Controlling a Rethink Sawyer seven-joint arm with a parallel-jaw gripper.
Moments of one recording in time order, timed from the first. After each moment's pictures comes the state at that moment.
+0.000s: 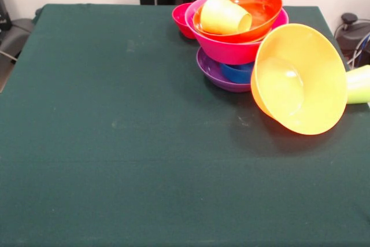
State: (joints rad) arm 0.04 -1.02 -0.05 2.18 0.10 0.04 2.07
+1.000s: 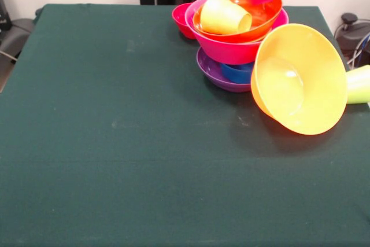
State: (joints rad) arm 0.02 -0.98 -0.05 2.19 0.10 0.00 2.07
